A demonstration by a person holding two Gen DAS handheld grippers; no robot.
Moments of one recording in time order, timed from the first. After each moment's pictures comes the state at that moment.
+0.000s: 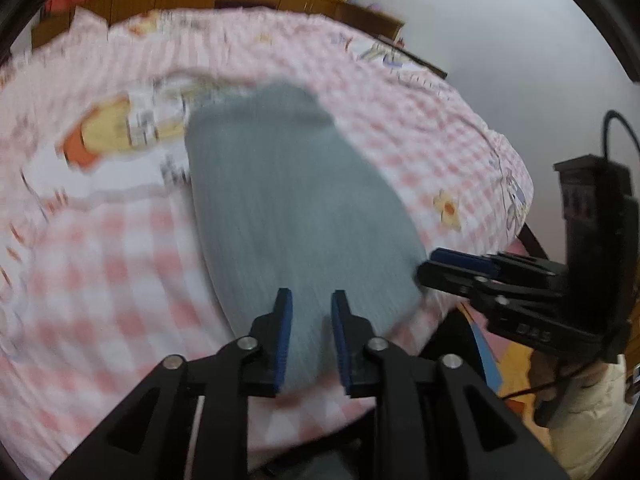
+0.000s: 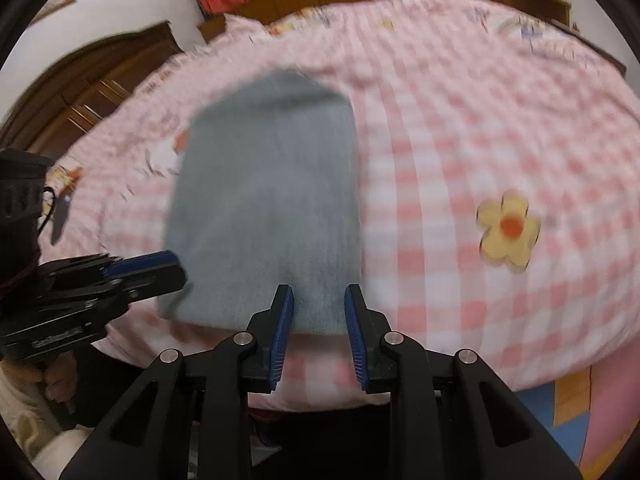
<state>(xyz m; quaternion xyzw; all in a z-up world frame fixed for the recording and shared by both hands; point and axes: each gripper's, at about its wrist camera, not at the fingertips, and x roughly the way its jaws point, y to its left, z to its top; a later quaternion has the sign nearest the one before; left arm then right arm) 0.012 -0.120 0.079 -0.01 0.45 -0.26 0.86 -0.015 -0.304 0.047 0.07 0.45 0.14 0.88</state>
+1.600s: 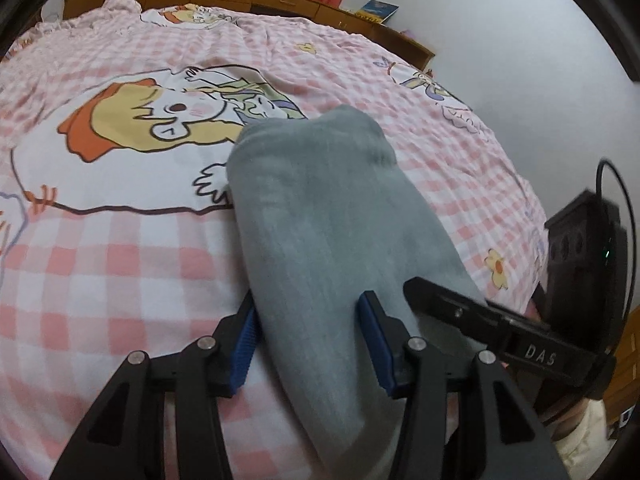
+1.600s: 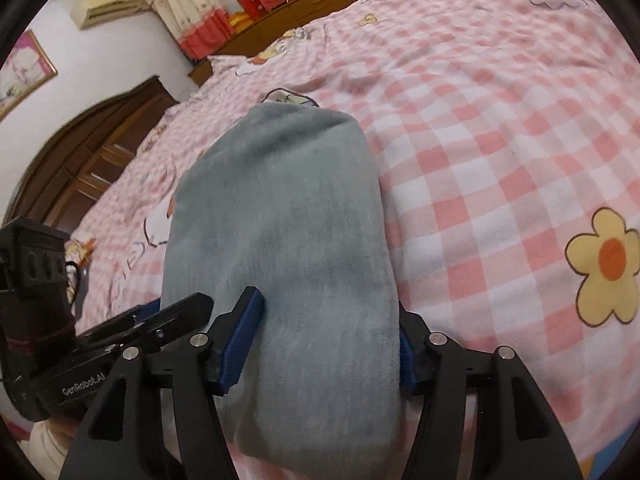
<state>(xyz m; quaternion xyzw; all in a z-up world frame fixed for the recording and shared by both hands) 0.069 -0.096 0.033 -0.09 0.45 -0.23 0.86 0.045 -0.299 -0.002 0.21 0.42 0.15 0.87</state>
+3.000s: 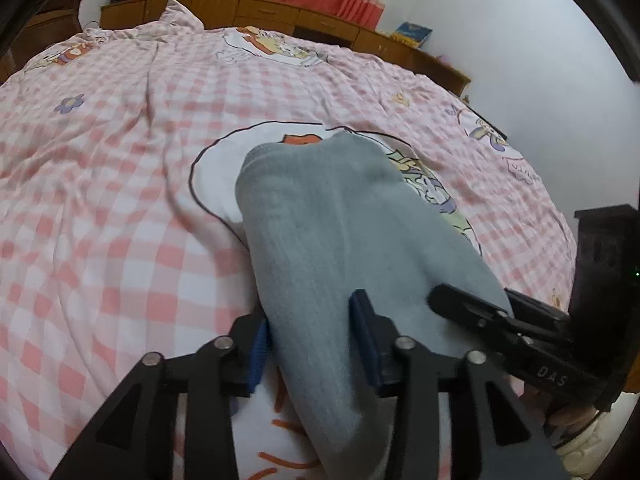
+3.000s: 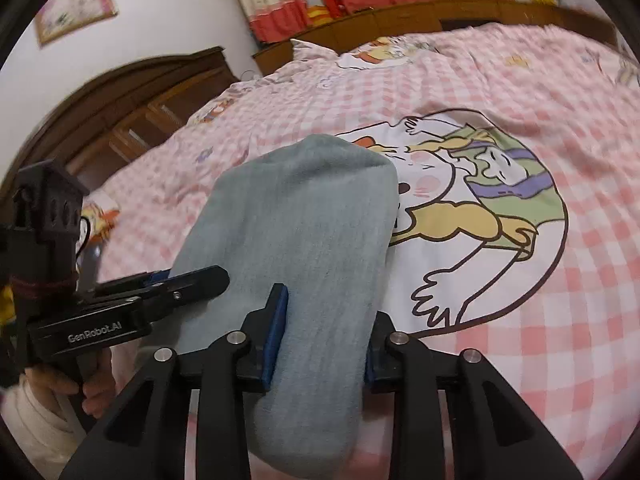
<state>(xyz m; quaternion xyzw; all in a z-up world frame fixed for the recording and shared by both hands) 0.130 0.095 0.055 -0.08 0.42 -0.17 0.89 0.109 -0.107 0.031 0.10 0.38 0.22 0.89</state>
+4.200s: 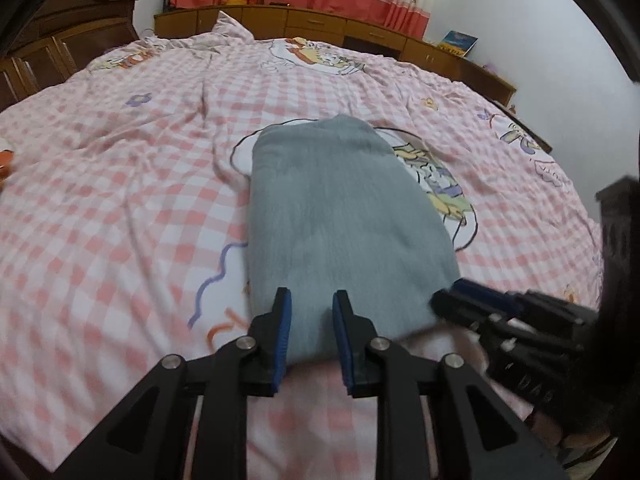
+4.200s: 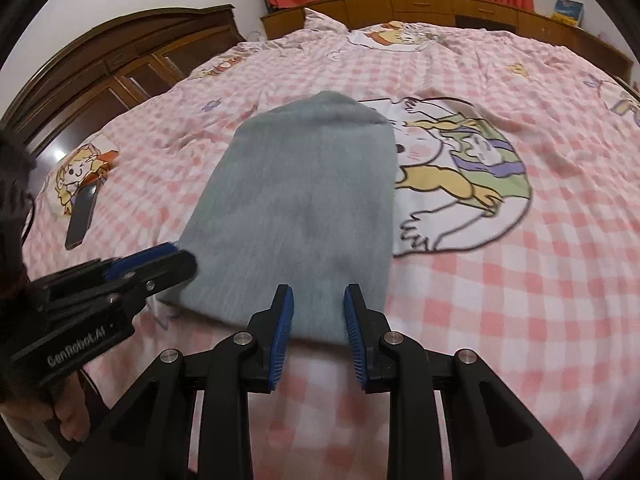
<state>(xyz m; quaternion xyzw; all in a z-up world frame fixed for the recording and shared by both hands) 0.040 0.060 0.085 -0.06 0.42 -0.05 0.90 0.060 -0.107 0.052 0.02 0.43 0.21 0.88</state>
